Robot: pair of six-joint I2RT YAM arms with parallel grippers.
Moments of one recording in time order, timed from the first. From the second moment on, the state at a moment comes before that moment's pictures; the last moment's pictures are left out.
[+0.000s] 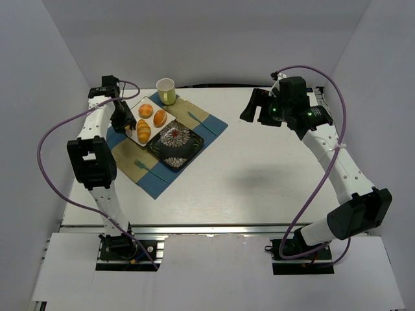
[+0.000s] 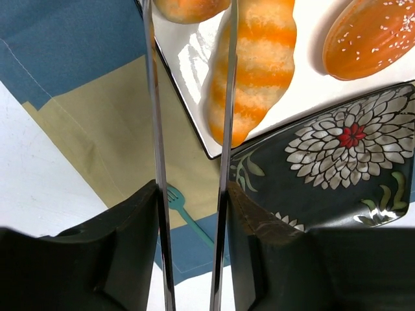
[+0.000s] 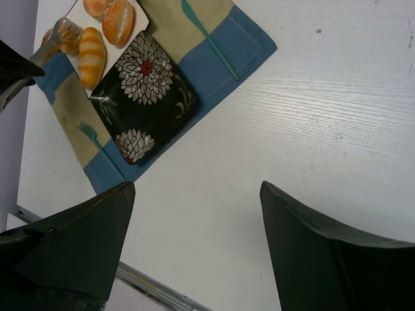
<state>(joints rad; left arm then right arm) 0.09 2.03 1.89 -1.05 -0.04 -0.40 0.37 1.44 1.53 -0.68 -0.21 0.43</state>
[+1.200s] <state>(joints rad) -0.26 1.82 1.59 -0.80 0.15 -0.42 0.34 1.36 1.55 -0.69 -0.12 0.45</state>
